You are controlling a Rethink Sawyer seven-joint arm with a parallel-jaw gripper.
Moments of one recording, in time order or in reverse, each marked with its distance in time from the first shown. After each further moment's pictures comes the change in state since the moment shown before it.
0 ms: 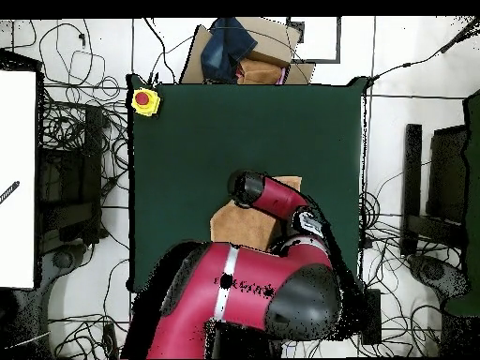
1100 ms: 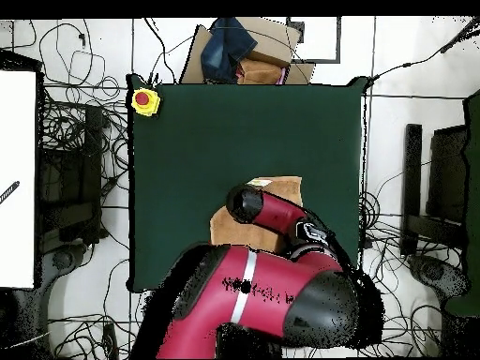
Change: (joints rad) arm -0.019 0.003 0.026 0.071 -0.101 -0.059 0.000
